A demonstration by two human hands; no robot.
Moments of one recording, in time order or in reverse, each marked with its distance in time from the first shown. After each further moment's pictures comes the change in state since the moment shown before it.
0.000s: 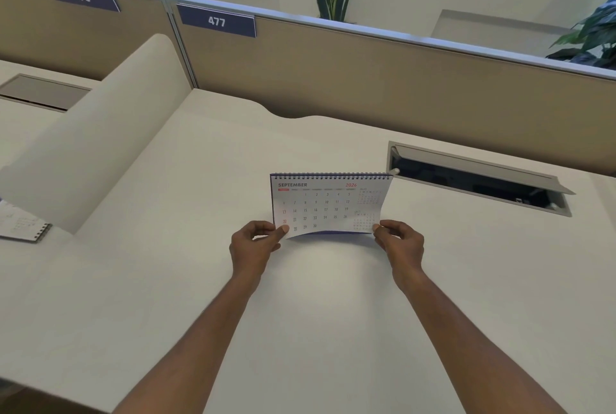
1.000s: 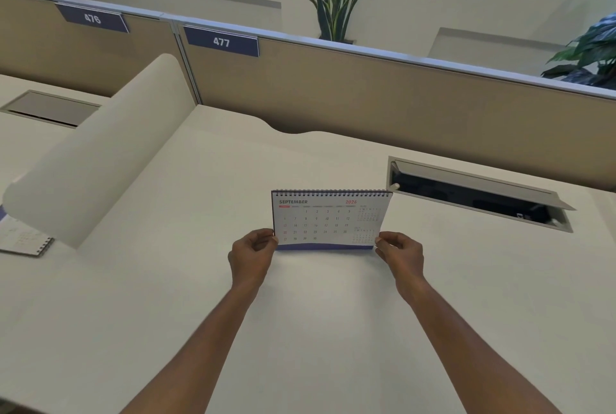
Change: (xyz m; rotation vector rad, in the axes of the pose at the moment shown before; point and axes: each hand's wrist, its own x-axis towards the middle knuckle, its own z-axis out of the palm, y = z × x) left_hand 0.002 0.016 0.002 0.154 0.056 0.080; right_hand 0.012 -0.008 0.001 -0.072 -0.075 0.023
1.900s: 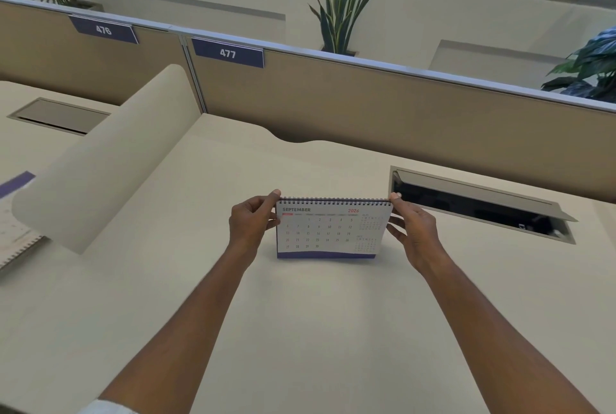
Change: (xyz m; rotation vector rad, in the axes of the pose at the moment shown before) left_hand 0.045 0.067 -0.001 -0.291 -0.149 0.006; right_hand 0.011 -0.085 -0.004 0.235 -0.210 -0.040
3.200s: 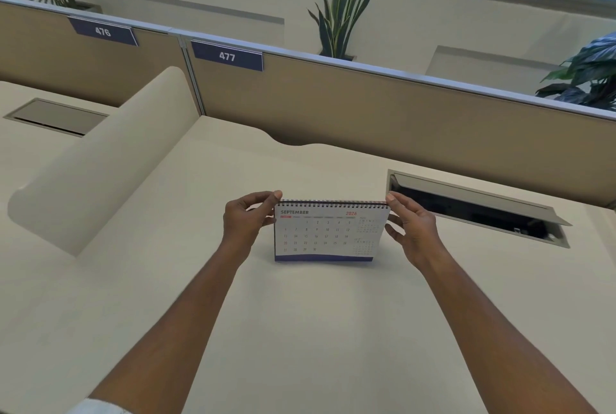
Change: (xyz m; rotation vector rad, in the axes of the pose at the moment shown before) left_hand 0.003 0.008 -0.006 -0.032 -0.052 0.104; right_hand -0.008 -0.019 0.004 0.072 -0.011 0.027
